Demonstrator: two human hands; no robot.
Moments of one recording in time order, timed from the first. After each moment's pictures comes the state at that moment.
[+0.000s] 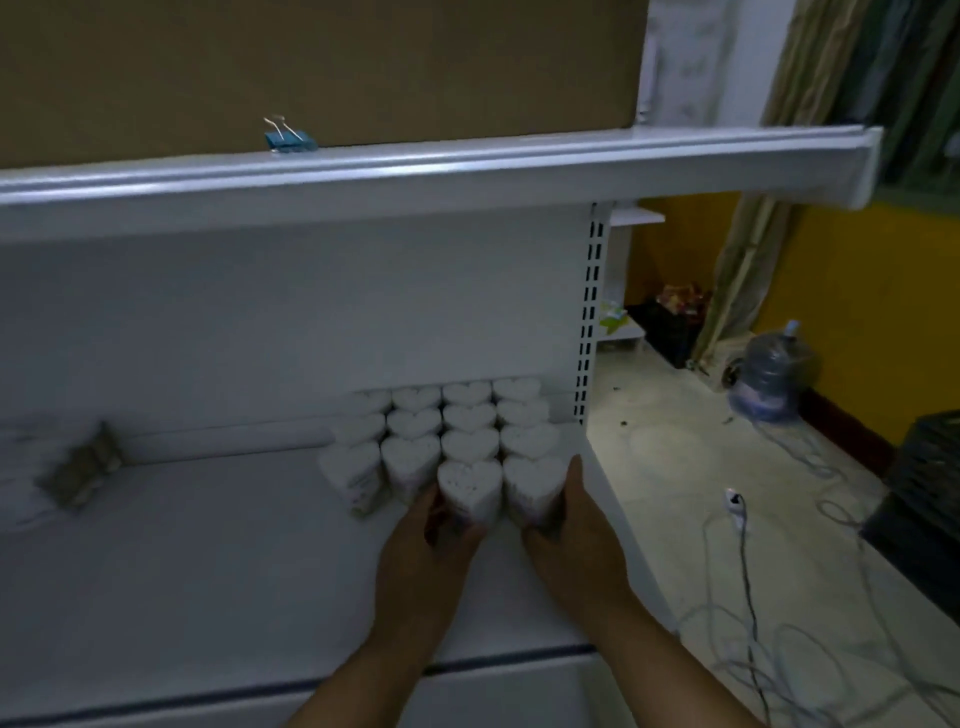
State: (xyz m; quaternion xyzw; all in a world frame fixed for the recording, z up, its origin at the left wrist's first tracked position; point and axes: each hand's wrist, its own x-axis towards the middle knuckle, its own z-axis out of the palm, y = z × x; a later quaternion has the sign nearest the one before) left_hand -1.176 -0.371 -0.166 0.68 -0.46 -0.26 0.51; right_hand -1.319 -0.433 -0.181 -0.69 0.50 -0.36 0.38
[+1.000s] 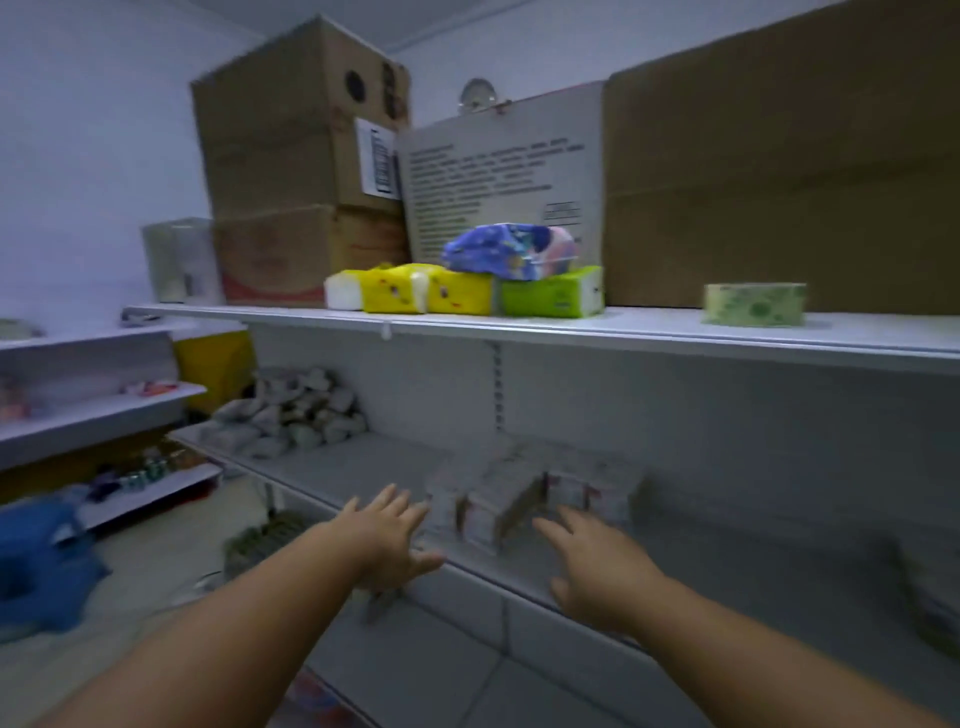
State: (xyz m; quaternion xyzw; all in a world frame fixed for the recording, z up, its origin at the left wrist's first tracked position) left_hand -0.739 0.032 -0.019 0.90 -0.43 -0.04 -0.10; right_hand -0.904 -0.151 -0.045 -0.99 0.15 -0.03 0.03
